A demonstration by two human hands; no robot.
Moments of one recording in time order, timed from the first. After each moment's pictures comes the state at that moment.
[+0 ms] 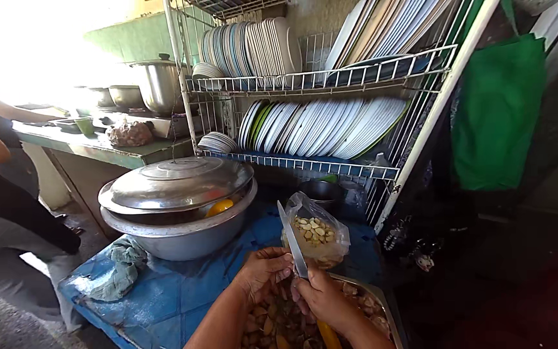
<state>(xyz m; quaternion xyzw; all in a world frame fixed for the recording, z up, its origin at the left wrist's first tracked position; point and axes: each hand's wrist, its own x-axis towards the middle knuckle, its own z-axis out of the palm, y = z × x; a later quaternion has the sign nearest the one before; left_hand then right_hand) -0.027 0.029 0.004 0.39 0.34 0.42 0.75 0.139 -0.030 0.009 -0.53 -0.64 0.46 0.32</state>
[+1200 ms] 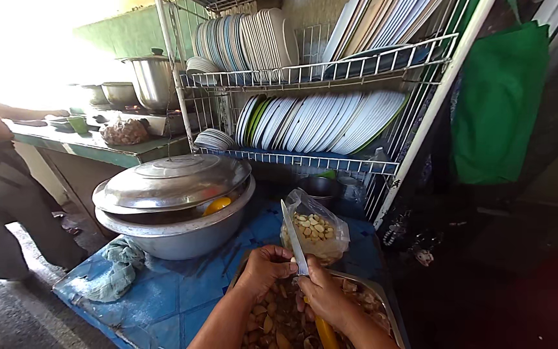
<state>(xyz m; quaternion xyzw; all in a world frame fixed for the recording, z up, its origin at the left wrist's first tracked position) -0.023 0.031 -0.005 0.52 0.37 0.42 0.64 0.135 -0.030 0.013 -0.58 -0.59 0.47 0.31</state>
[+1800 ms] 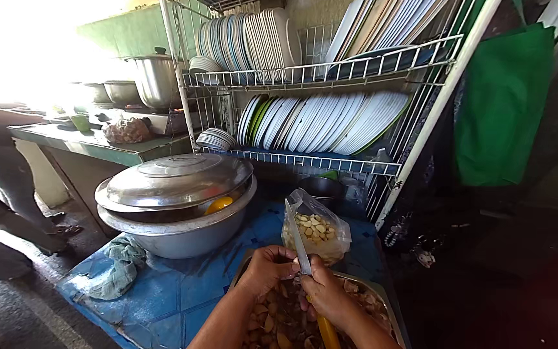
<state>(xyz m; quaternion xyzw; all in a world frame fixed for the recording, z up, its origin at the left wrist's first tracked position) -0.024 0.030 -0.005 0.53 0.34 0.40 0.66 0.136 -0.030 0.013 -0.59 -0.58 0.46 0.32</state>
